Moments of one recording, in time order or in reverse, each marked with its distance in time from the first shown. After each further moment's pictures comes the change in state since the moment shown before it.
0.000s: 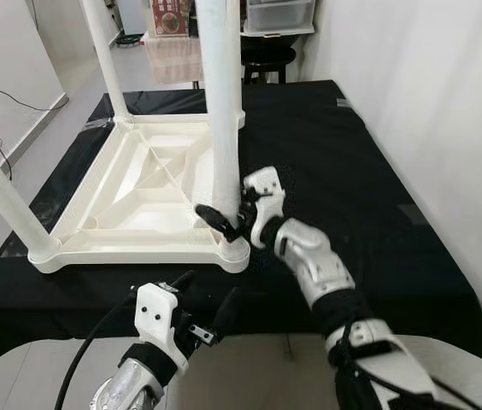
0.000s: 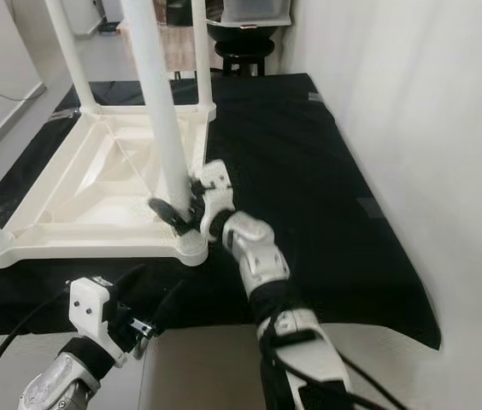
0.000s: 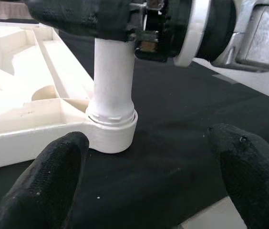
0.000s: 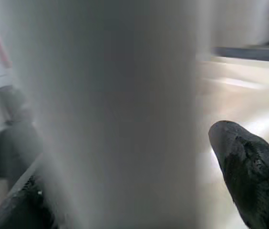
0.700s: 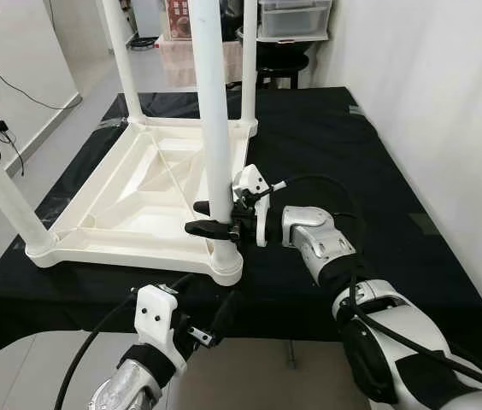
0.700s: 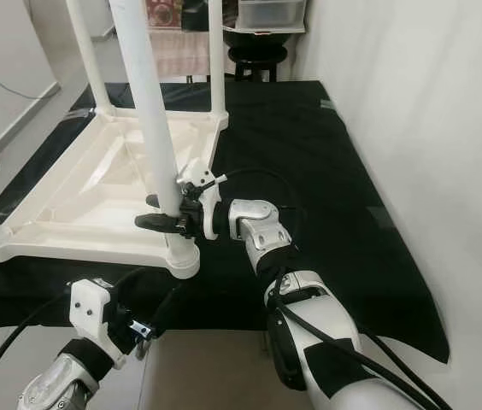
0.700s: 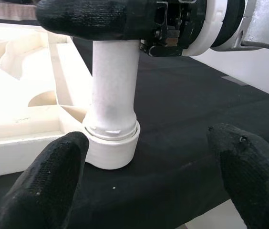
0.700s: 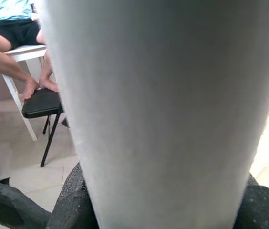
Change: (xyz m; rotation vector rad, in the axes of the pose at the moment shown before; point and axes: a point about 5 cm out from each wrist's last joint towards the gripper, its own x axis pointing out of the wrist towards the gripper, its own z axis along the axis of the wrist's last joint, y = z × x) left arm 0.001 0.001 -0.002 -0.002 0.000 0.000; right arm -0.004 -0.012 0.009 -0.067 0.079 0.290
